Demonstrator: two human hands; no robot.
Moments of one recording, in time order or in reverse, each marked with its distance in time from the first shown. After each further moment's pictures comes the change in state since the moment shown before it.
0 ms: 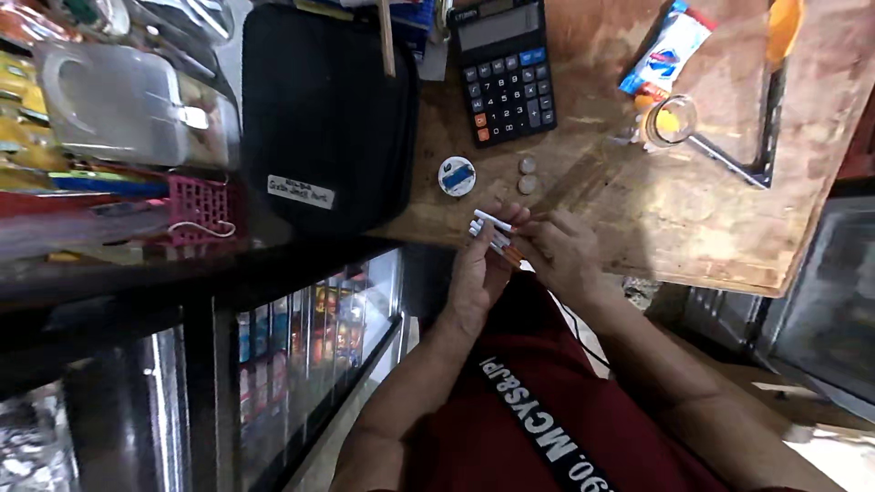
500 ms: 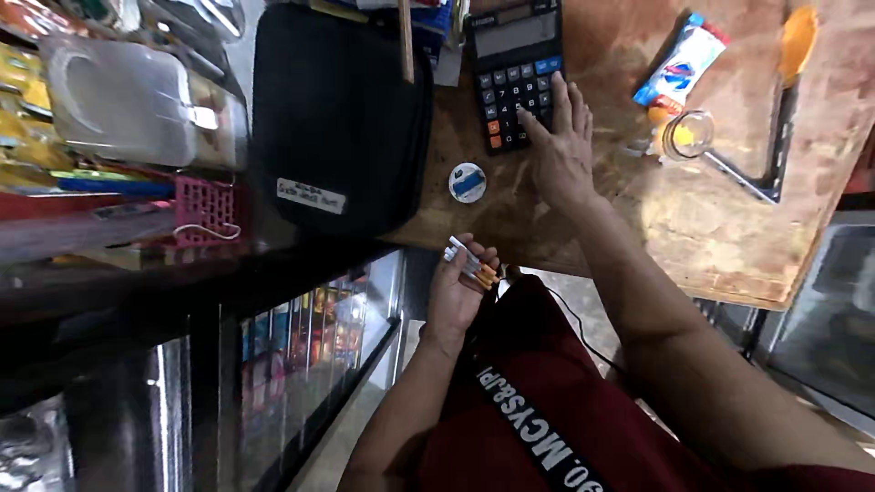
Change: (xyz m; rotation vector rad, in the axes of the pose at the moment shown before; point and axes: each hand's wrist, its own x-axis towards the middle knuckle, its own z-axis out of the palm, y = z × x) left_hand -0.017 0.022 -0.038 0.024 0.206 0.040; right_hand 0.116 0.084 0.038 -0.459 -0.228 0.228
